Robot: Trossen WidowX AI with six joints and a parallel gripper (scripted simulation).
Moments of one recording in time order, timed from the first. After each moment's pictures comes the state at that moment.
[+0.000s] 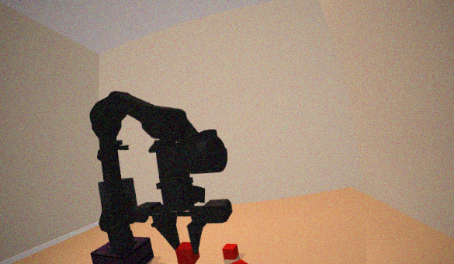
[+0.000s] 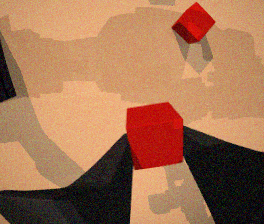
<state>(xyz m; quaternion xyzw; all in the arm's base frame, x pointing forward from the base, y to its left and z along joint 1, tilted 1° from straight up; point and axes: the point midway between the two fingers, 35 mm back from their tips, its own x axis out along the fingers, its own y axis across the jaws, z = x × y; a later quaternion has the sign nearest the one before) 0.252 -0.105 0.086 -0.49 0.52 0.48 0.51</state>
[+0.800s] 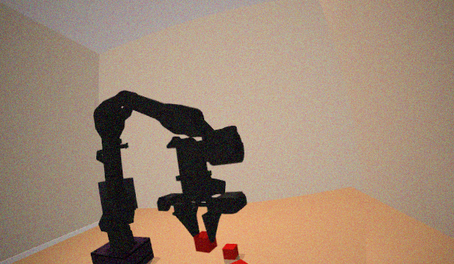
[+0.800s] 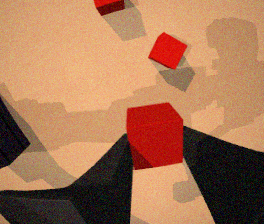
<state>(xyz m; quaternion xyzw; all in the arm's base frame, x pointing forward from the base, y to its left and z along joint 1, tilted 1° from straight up) 0.277 -0.064 0.091 -0.43 0.57 0.41 0.57</state>
